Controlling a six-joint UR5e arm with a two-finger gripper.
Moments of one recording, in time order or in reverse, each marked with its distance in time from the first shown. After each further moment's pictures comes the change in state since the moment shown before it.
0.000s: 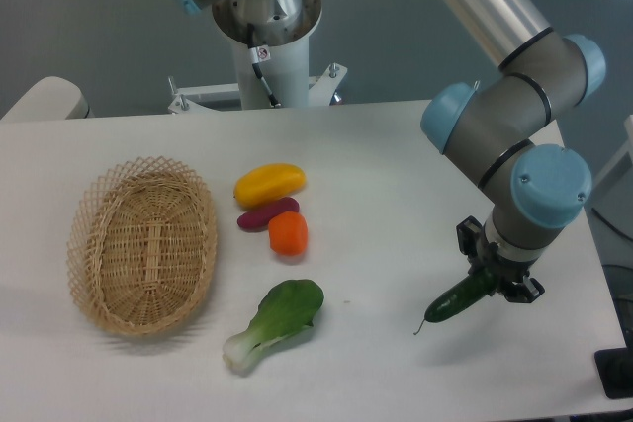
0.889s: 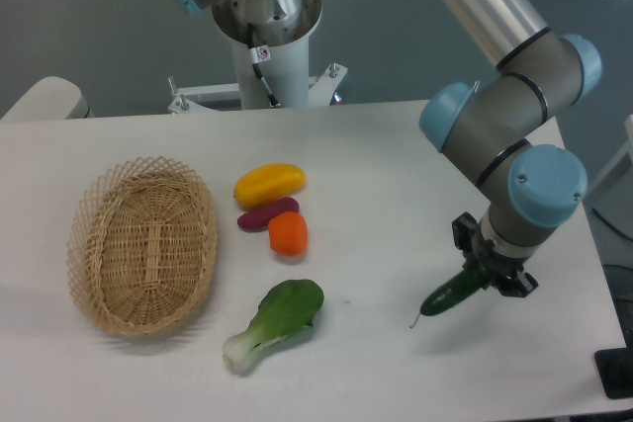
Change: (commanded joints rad) arm 0.012 0.067 -0.161 0.018 0.000 -0.006
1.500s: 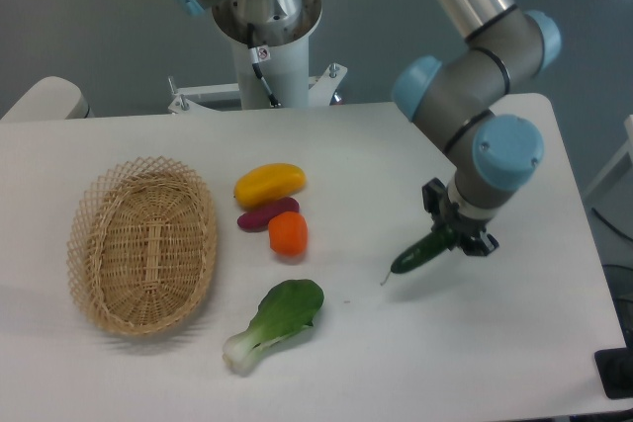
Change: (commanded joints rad) arm 0.046 0.161 -0.305 0.115 0.000 0.097
